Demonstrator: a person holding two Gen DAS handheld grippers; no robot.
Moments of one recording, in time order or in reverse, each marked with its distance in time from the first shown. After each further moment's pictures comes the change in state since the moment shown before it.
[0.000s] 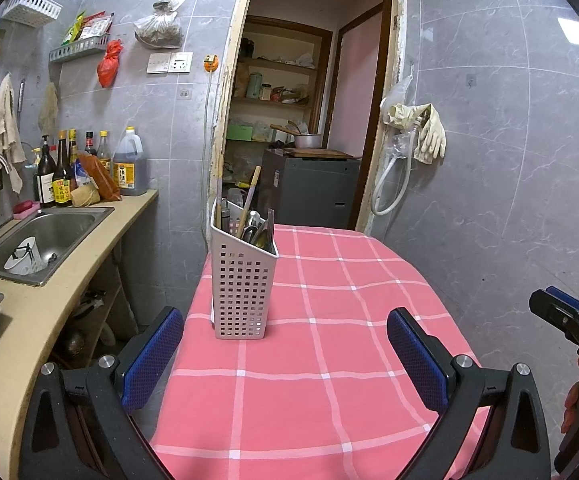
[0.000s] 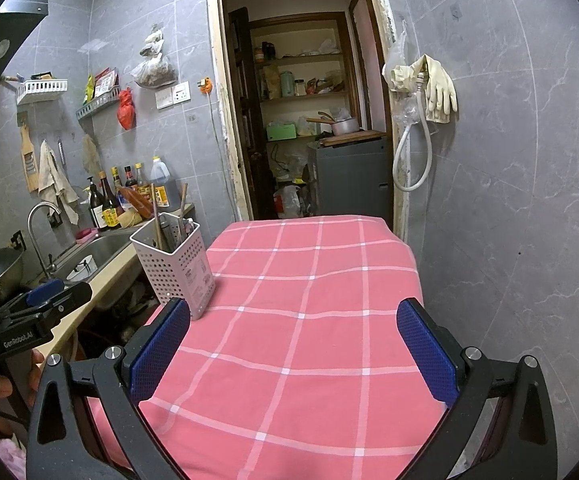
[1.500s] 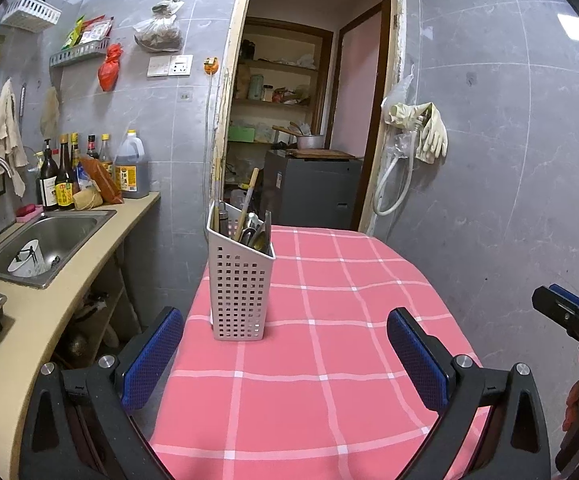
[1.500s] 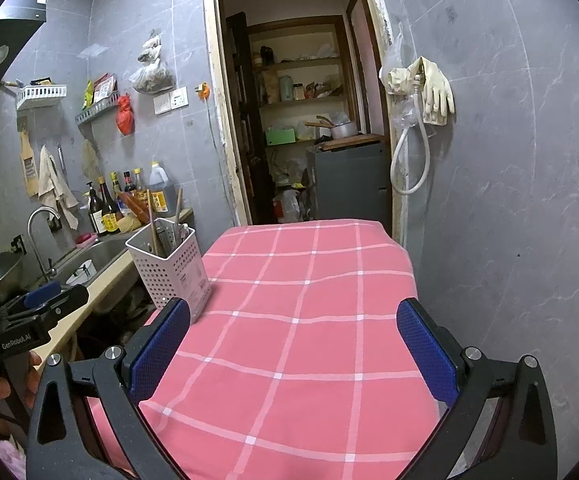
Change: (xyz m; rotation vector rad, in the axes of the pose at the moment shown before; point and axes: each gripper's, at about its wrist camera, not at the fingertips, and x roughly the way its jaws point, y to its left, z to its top) left arm 0.001 0.002 0.001 0.005 -0.003 0.000; right arm -0.007 -0.003 -0.002 0.003 -0.014 -0.009
